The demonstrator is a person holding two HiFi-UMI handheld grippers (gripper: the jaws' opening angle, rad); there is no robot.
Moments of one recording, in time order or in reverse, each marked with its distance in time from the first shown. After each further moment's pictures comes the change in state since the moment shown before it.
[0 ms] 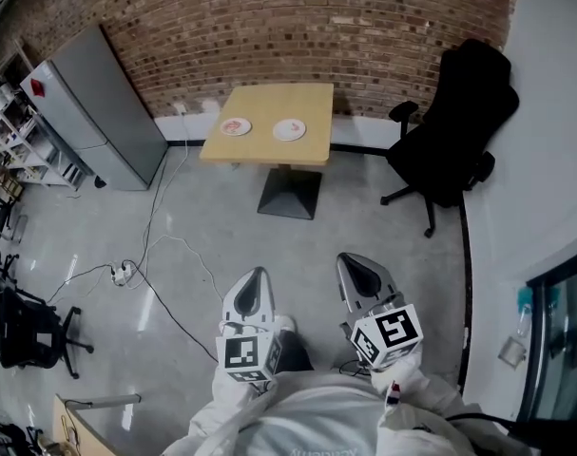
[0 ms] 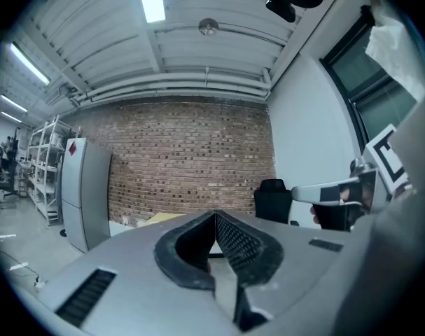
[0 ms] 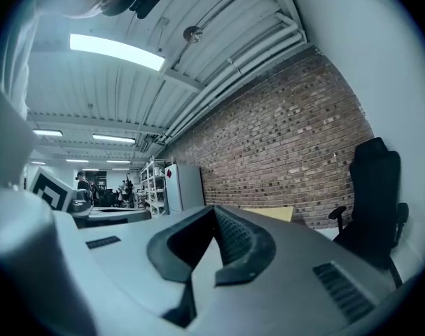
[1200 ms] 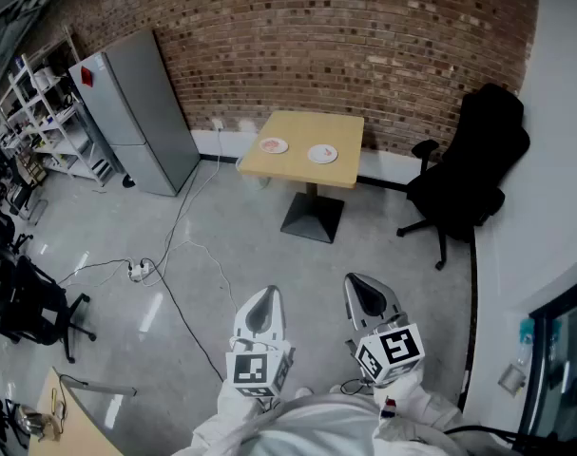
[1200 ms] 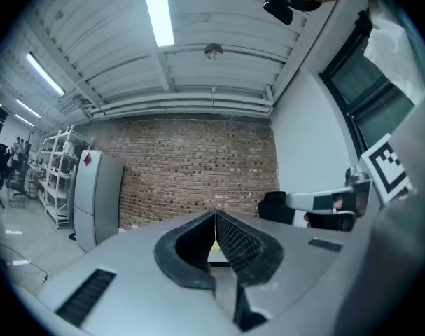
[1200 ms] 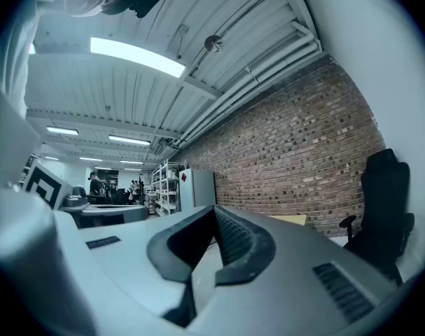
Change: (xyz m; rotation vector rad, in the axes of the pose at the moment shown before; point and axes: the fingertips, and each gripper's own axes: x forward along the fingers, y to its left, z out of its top) left arm -0.132 0.015 0.035 -0.013 -0.075 0.041; right arm -0.060 0.110 0.024 -0.039 -0.041 0.063
